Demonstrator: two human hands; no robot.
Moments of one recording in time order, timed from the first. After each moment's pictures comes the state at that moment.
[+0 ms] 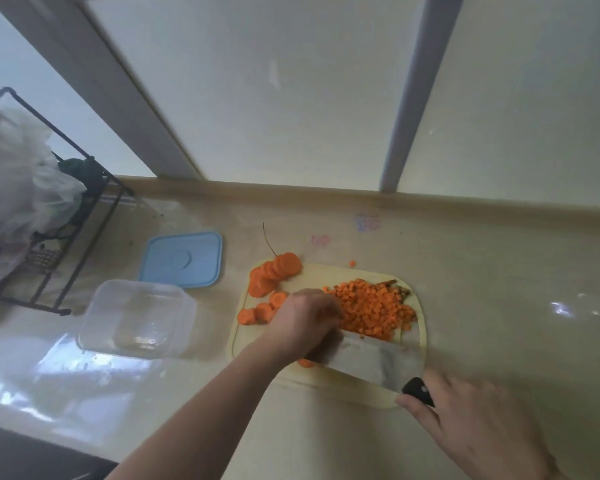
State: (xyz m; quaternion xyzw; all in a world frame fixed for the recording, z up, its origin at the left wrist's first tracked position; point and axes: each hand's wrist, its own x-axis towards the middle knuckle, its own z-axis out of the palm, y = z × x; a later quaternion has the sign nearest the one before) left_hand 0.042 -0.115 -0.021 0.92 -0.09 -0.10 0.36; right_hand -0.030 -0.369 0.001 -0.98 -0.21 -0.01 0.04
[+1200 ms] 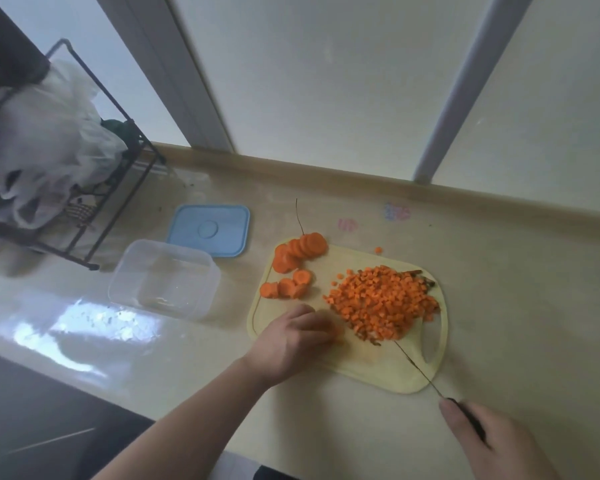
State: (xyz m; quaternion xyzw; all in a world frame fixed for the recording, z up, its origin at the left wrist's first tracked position) left_hand -0.028 -0.058 -0.093 0.91 -0.29 0.06 0.28; right_hand -0.072 -0.369 0.023 -0.92 0.10 0.23 0.30
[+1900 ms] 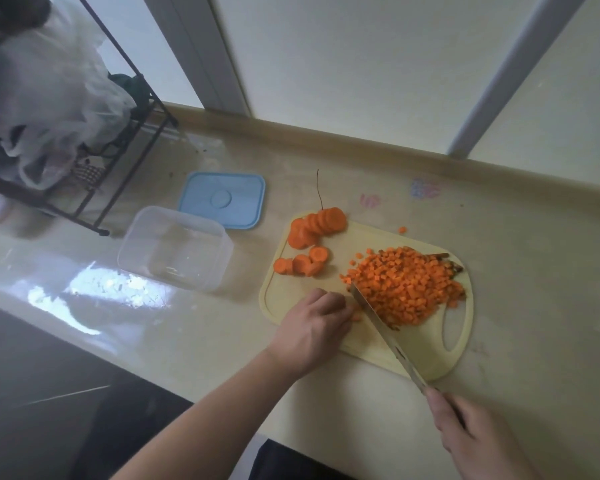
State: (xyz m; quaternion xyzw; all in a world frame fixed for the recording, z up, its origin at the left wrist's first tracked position) left_hand -0.043 -0.085 -0.095 0.94 -0.17 0.09 0.28; right_hand -0.081 -0.345 -0.013 -0.88 0.07 0.29 0.36
